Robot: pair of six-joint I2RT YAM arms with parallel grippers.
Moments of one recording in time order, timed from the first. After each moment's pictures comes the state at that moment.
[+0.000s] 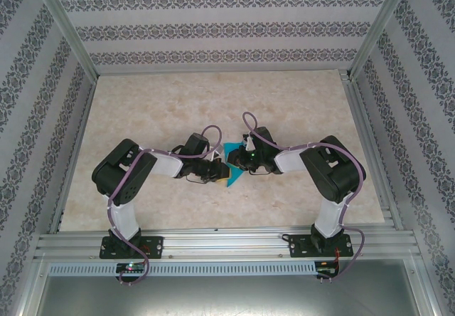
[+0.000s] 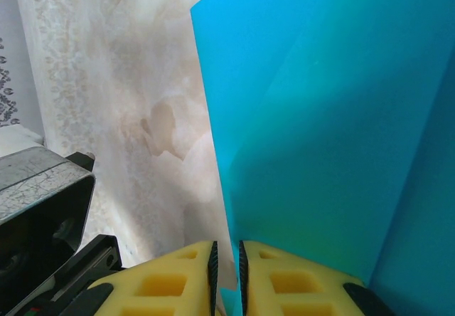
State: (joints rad) left arm -0.56 1.85 0.78 0.19 0.74 -0.79; right arm 0.53 1.83 0.76 0.28 -0.55 0.95
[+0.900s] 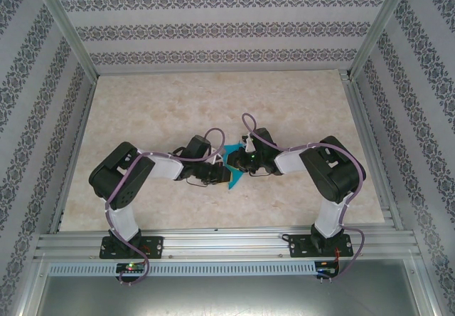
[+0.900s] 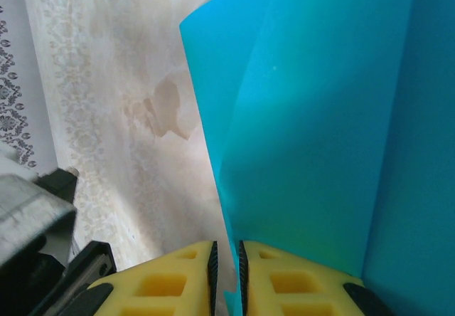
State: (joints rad) left arm -0.60 1.81 0.76 0.15 0.73 -0.72; right arm 0.54 1.83 0.74 0.29 -0.58 0.94
